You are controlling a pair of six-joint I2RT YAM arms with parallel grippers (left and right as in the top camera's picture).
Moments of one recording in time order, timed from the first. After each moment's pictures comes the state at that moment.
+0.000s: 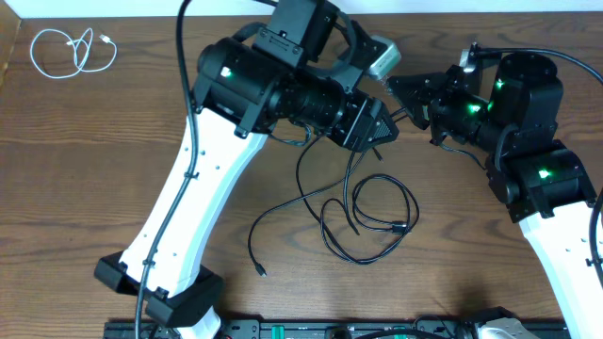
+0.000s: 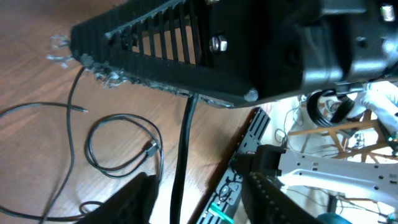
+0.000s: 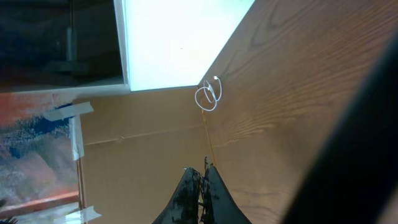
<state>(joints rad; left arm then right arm) -0.58 1.82 2.29 -1.45 0.68 -0.03 0.24 1.24 1.26 -0.41 -0.55 1.33</state>
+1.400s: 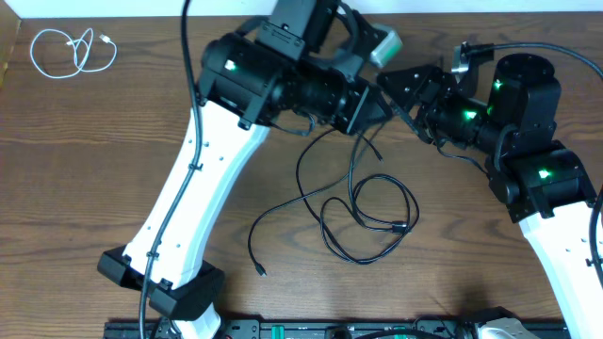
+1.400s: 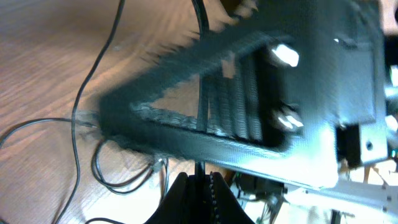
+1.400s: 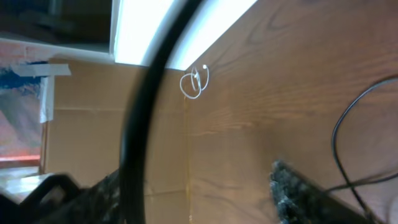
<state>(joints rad) -0.55 1.84 2.29 -1.38 0.68 -0.07 0.24 1.24 1.26 -0.44 -0.59 1.10</state>
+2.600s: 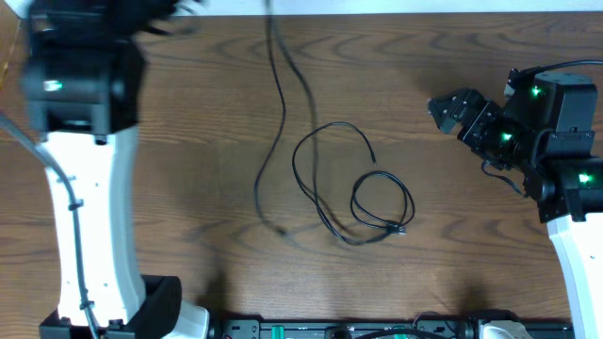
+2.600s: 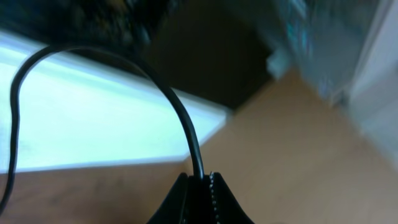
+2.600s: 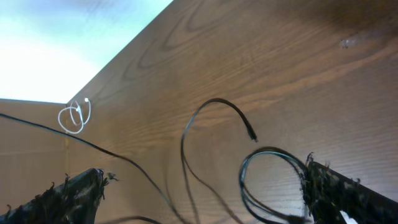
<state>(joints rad) -0.05 1.68 2.31 -0.56 0.71 -0.86 0.04 1.20 1.26 -0.82 -0.35 0.67</state>
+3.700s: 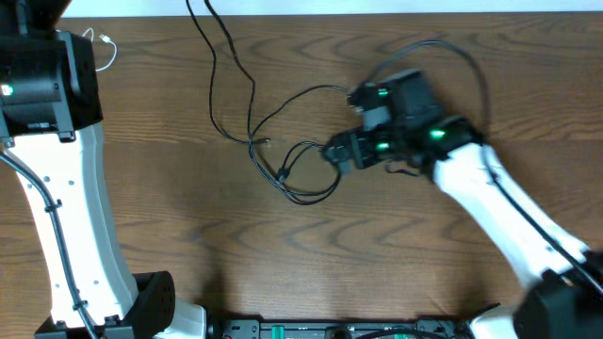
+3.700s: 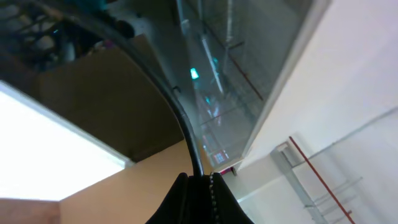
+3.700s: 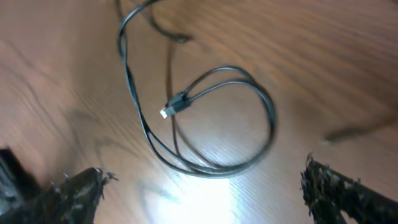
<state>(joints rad) 0.06 1.68 2.32 -0.17 0.75 -1.58 0.48 1.62 1.26 -0.60 -0.40 0.14</state>
